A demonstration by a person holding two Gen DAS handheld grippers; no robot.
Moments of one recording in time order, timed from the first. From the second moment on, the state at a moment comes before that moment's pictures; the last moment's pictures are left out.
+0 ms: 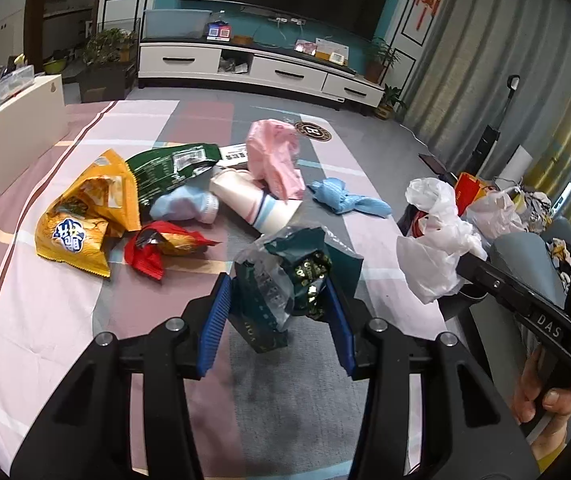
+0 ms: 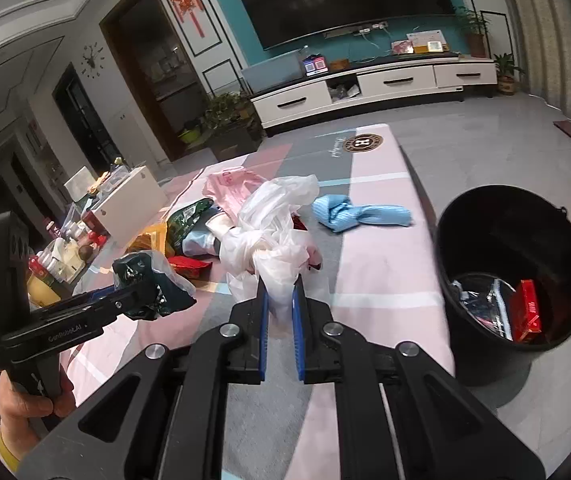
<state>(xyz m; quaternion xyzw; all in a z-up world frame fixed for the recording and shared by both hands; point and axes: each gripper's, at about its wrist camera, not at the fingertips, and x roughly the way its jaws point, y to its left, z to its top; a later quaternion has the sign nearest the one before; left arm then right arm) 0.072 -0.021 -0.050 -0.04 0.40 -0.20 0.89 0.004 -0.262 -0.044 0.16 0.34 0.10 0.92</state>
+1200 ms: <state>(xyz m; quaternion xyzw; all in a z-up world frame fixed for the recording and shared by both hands) 0.063 -0.204 -0.034 0.09 0.36 -0.31 0.87 -0.048 -0.384 -0.067 0.26 0.28 -0.06 0.92</state>
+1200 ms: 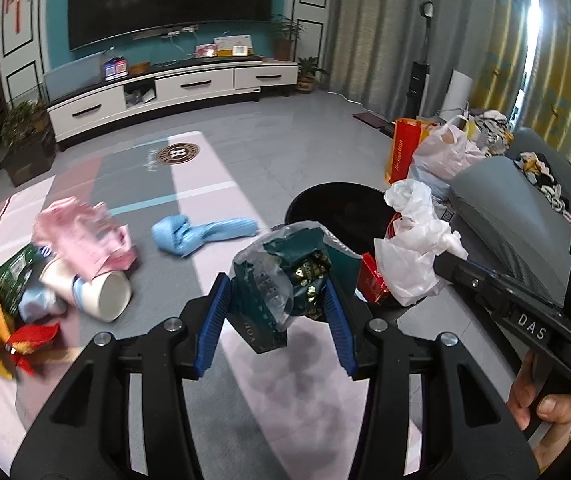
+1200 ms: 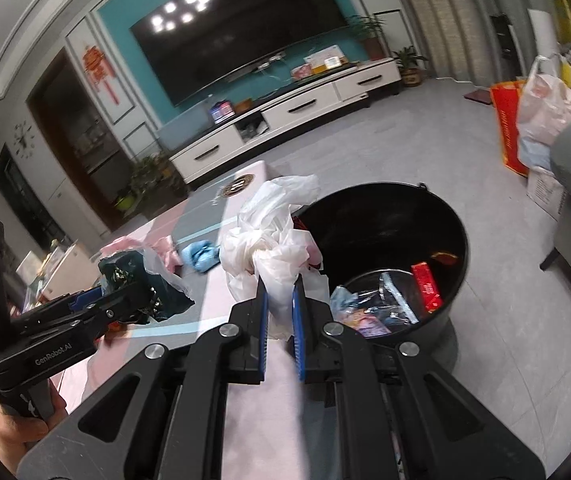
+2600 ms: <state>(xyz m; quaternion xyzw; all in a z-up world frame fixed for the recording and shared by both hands) 0.100 -0.249 -0.099 0.10 0.46 -0.31 0.83 -0.047 -0.430 -0.114 0.32 0.31 -0.12 0.89</state>
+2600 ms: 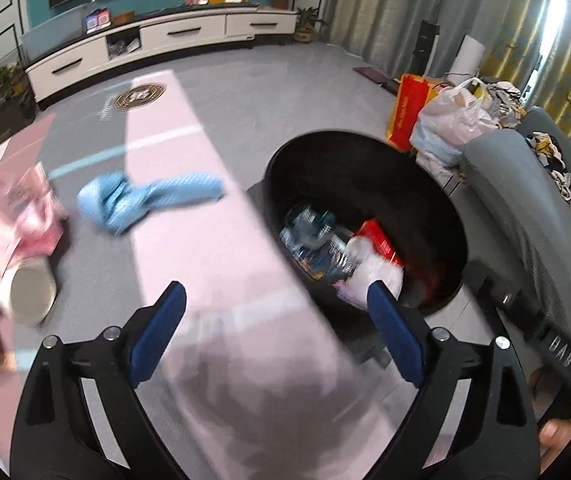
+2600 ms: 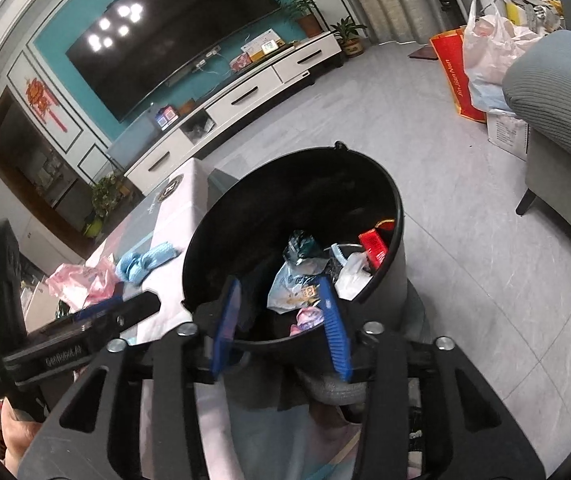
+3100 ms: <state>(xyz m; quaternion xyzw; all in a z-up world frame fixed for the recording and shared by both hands) 0.064 -0.127 -0.097 0.08 0.46 -0.23 0.85 -0.027 -0.356 -0.081 0.26 0.35 -0.04 0.90</state>
